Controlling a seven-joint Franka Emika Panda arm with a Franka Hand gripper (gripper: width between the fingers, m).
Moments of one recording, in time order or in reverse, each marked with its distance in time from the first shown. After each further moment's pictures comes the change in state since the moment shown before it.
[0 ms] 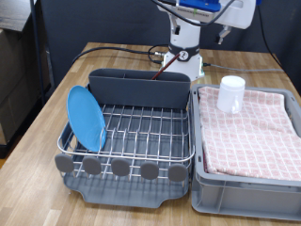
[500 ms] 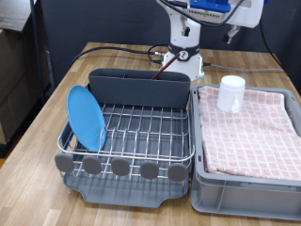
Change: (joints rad) arm 0.010 -0.002 -0.001 -0.015 0.039 0.034 -0.070
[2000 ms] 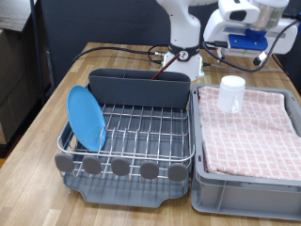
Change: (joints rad) arm 0.056 0.225 0.107 0.081 0.112 -0.116 0.028
